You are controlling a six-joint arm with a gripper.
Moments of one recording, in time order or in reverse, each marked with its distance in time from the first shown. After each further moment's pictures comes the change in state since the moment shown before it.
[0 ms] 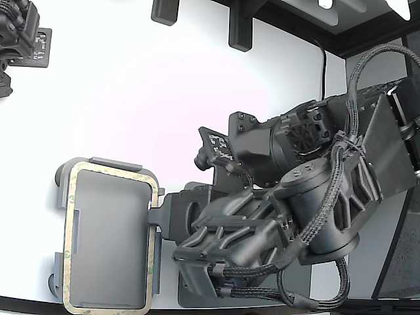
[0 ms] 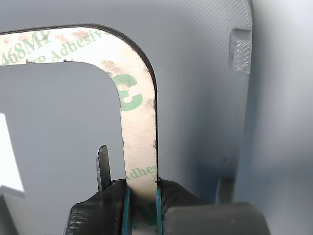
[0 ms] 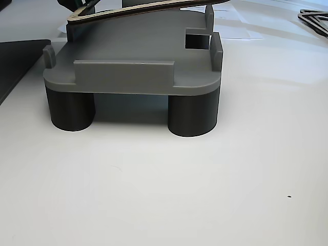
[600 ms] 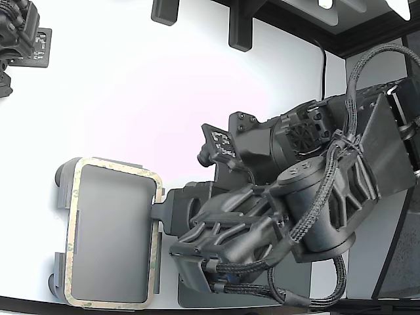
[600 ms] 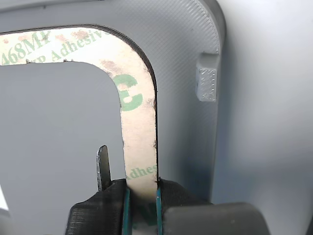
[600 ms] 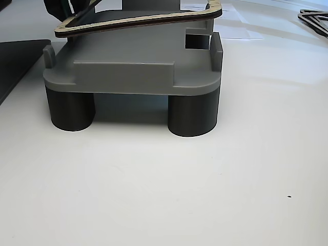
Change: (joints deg) arm -0.5 0.0 1.0 1.4 -0.4 0.5
